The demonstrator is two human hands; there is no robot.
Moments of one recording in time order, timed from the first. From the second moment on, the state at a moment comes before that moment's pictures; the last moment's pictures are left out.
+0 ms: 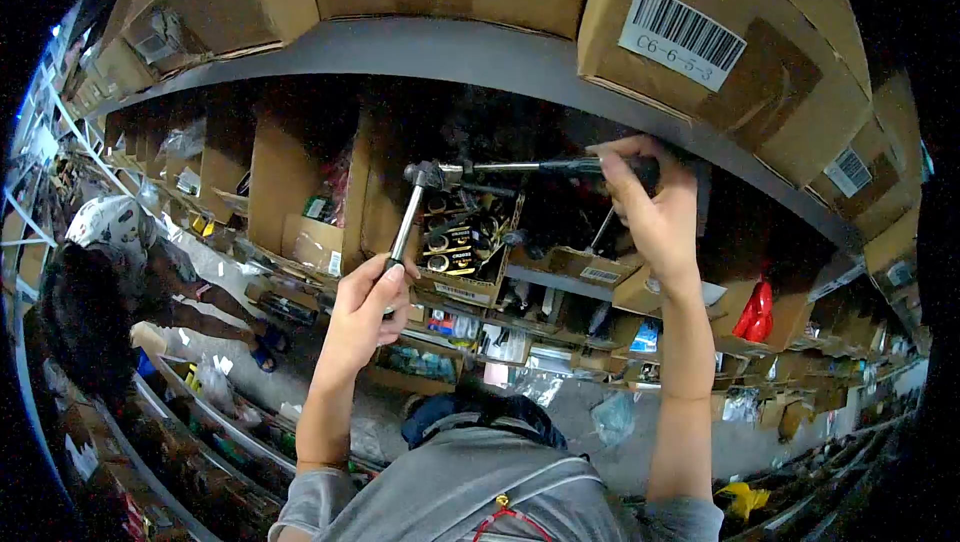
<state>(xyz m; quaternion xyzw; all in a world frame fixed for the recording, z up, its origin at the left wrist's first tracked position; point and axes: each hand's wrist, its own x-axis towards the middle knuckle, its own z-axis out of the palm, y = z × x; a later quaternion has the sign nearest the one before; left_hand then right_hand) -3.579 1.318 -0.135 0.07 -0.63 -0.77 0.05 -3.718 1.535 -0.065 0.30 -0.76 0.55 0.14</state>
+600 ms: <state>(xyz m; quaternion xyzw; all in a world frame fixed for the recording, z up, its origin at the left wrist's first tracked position) -3.623 1.318 -0.127 0.11 -0.64 -0.76 0.05 -3.717 1.509 -0.079 0.44 -0.77 0.39 0.24</state>
